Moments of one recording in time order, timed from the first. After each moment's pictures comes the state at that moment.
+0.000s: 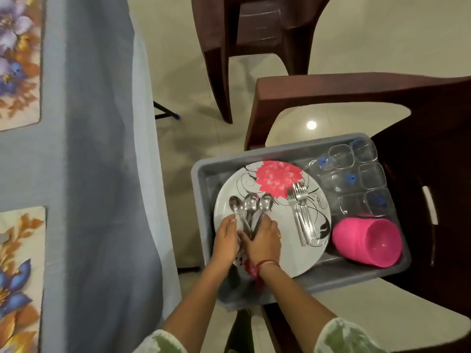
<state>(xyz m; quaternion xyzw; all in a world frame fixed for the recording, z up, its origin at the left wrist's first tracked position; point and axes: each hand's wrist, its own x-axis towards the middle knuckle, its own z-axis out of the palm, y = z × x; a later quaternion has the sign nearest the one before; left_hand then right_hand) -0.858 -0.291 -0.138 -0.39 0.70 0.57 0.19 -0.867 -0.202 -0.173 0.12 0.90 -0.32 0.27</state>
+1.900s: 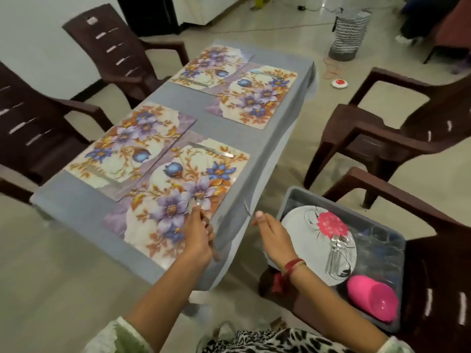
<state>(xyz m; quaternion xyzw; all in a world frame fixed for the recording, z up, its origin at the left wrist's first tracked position) -0.604 -0.341 0.168 -0.57 0.29 0.71 -0.31 -0.715 -0.224 0.154 -0.27 0.78 -0.46 0.33</state>
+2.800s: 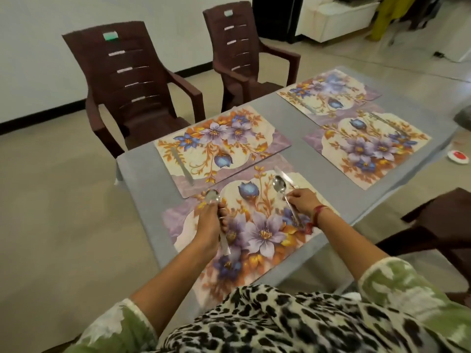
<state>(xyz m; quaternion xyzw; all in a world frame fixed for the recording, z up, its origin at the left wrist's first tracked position) -0.553 -0.500 0.151 -0.58 0.22 0.67 -0.42 -0.798 -0.522 0.122 -0.46 0.77 -0.23 0.38</state>
